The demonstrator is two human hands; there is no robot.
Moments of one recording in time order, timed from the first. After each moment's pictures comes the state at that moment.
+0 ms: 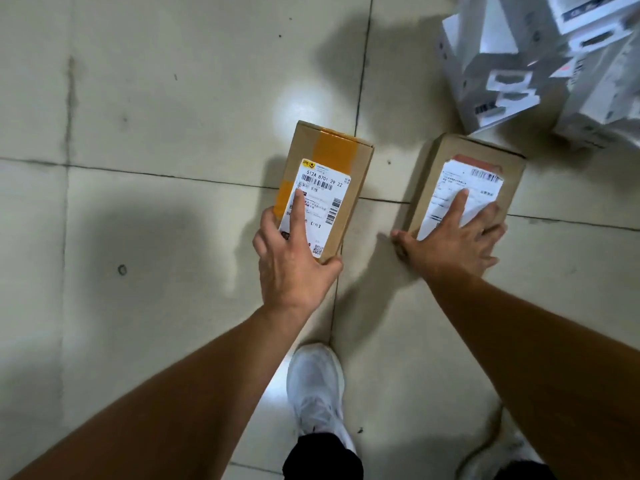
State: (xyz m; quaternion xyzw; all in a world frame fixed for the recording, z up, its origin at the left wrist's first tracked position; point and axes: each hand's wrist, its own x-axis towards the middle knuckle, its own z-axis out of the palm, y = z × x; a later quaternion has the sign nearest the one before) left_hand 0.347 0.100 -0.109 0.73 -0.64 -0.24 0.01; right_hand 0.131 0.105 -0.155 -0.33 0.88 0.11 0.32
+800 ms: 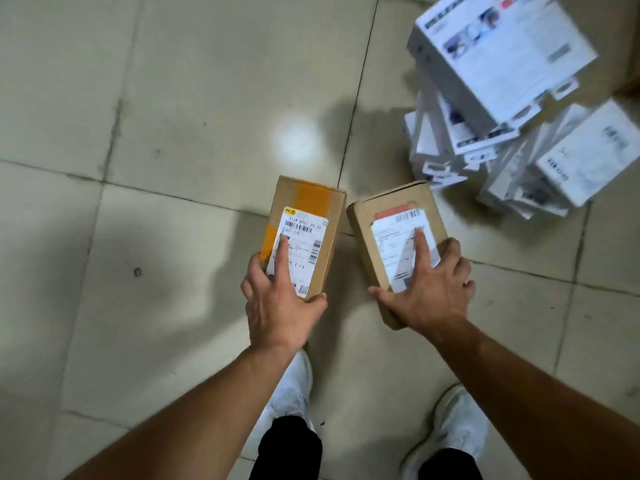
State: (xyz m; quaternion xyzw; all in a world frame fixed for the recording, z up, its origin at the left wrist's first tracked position) left_hand 0.324 0.119 0.022 0.78 -0.56 -0.29 0.00; right_hand 0.099 0.111 0.007 -0.51 0.80 0.15 0.29
